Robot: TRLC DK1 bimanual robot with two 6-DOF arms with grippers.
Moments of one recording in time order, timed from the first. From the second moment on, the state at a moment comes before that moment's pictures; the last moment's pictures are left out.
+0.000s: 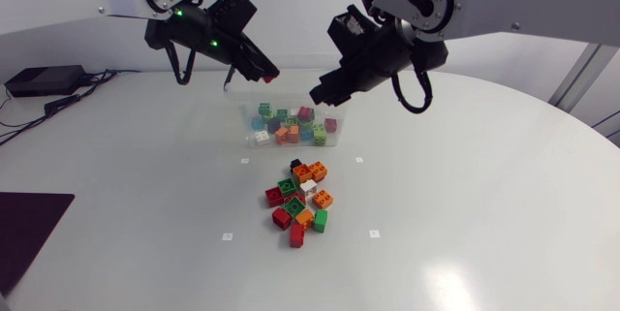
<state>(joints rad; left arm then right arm) -0.27 1.99 1.79 -0.60 0.47 0.58 0.52 1.80 1.56 -0.61 -0.05 -0.14</state>
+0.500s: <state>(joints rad) -0.25 1.97 1.79 -0.54 0.44 0.52 0.48 2.03 1.84 -0.58 -0.09 -0.14</state>
